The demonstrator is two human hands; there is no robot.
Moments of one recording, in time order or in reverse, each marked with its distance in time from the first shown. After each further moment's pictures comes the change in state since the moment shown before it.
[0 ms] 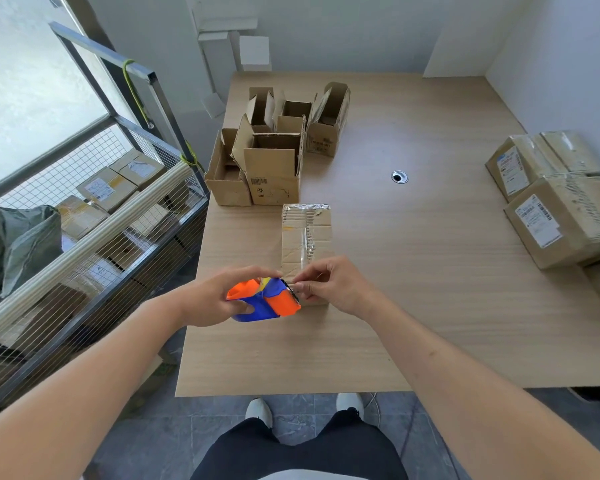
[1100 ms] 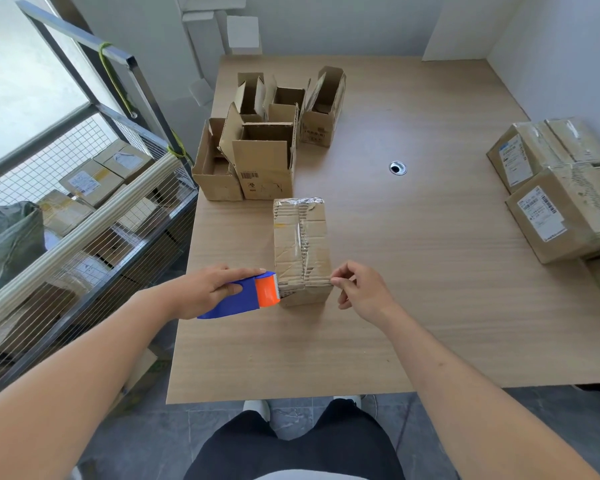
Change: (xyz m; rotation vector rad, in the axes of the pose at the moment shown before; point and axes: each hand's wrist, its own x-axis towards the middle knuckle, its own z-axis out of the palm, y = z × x) left_hand 0.037 -0.054 -0.008 0.208 -0.099 -0.189; right_hand 0.004 0.062 -0.039 -0.174 0.319 0.171
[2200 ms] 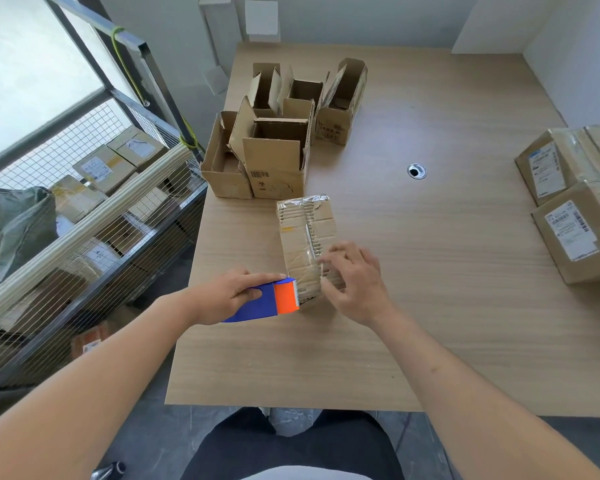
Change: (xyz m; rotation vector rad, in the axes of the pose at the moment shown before) left_hand 0.028 0.009 0.014 -0.095 0.009 -0.007; right_hand 0.033 -0.010 0.008 -0.539 0.068 -0.522
